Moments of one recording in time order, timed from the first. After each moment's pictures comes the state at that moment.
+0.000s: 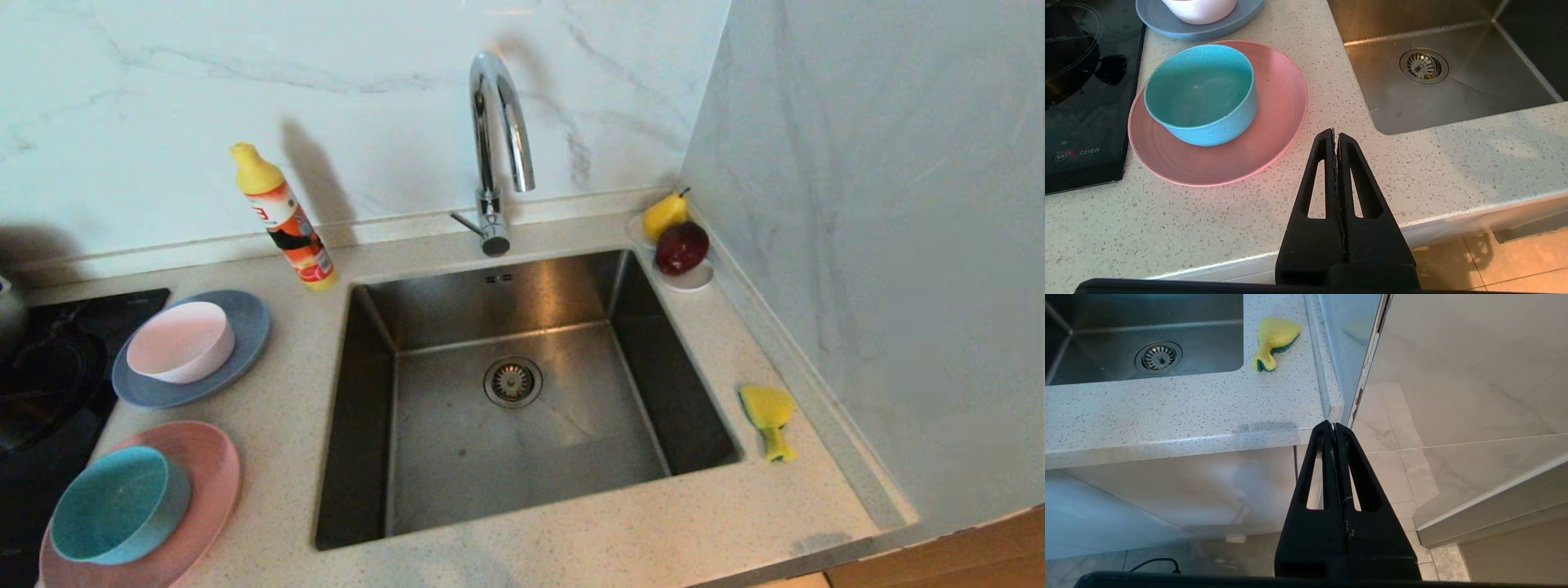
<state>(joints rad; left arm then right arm) 0.00 0.00 -0.01 0.03 -0.01 0.07 0.00 0.00 0.00 0.00 0.01 0.01</state>
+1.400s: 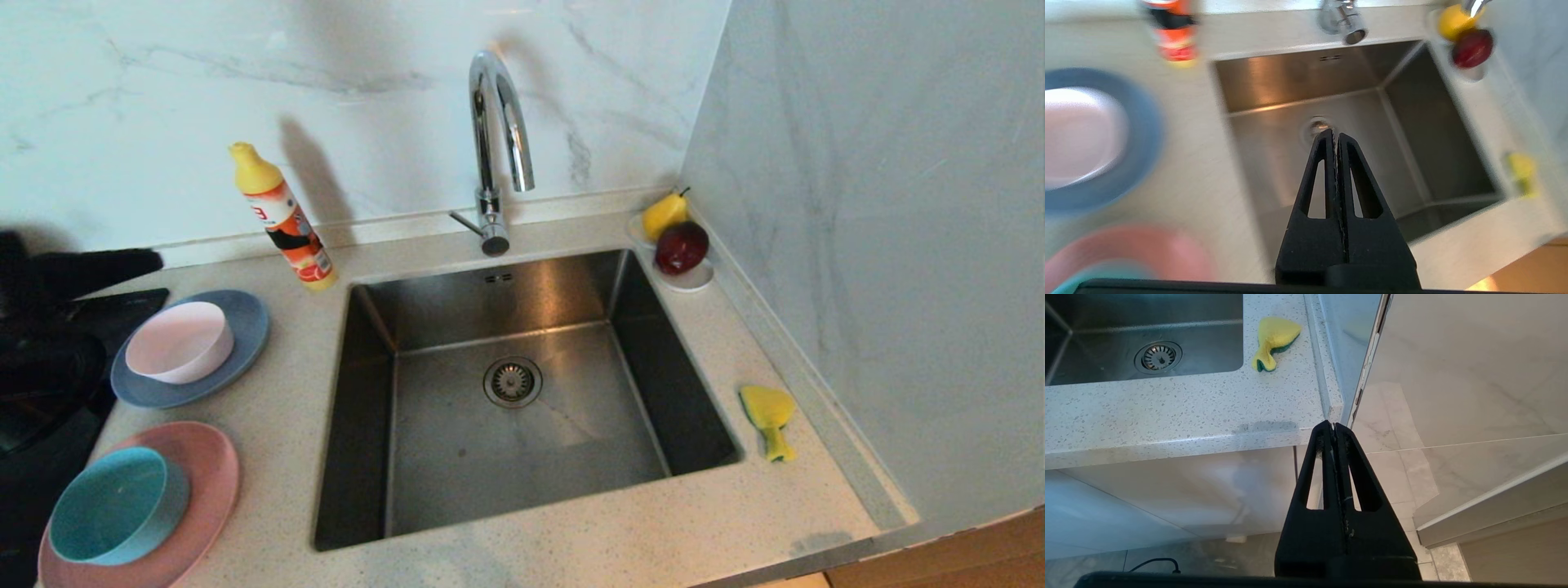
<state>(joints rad) -0.01 1.11 -1.00 0.04 -0.28 -0.14 0.00 0.00 0.00 0.00 0.01 0.01</state>
